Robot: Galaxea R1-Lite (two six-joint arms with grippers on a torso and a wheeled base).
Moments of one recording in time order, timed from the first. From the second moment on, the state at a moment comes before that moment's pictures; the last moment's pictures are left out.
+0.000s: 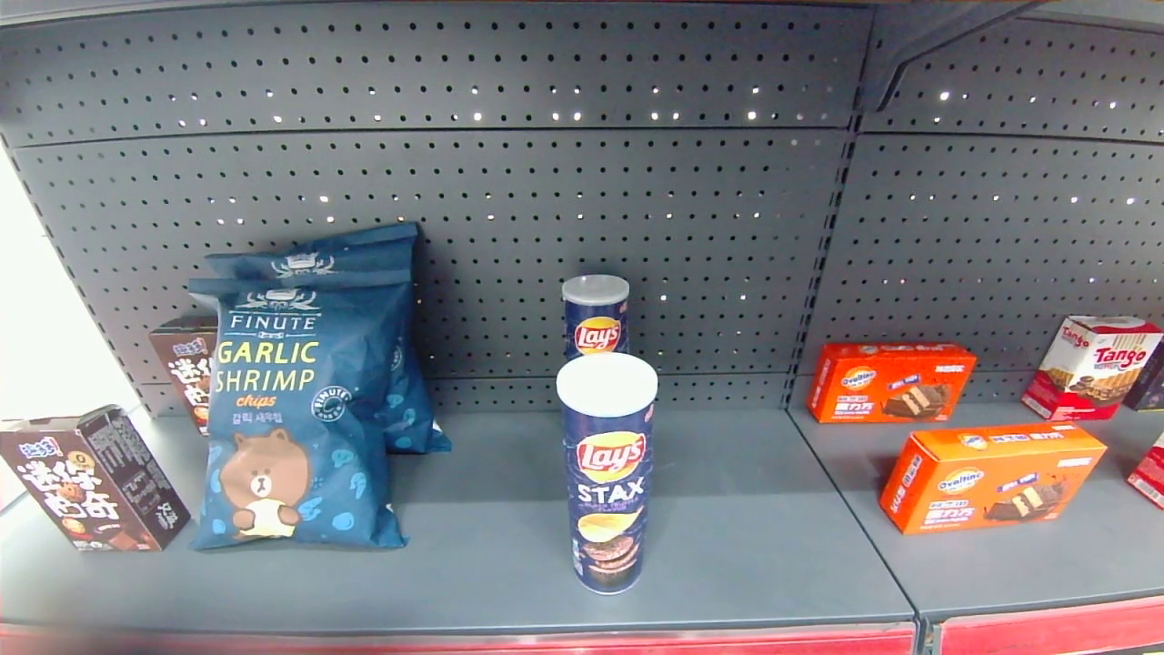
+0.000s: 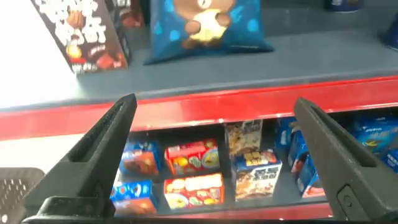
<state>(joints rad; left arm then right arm) 0.00 0.01 -0.09 0.13 -0.06 0.10 0.00 0.00 0.00 0.01 0.00 0.00</state>
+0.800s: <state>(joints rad) 0.00 0.00 0.00 0.01 -0.06 0.02 0.00 0.00 0.00 0.01 0.00 0.00</state>
